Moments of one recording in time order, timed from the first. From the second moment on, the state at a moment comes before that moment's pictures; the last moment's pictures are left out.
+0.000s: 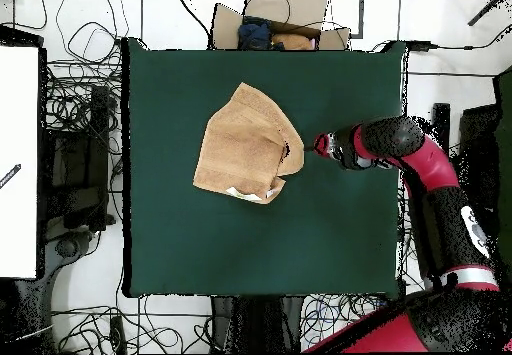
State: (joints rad) arm -0.92 -0.16 0.62 1.19 -0.30 1.08 1.34
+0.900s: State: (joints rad) arm -0.86 -0.13 0.62 1.14 -0.30 1.08 1.34
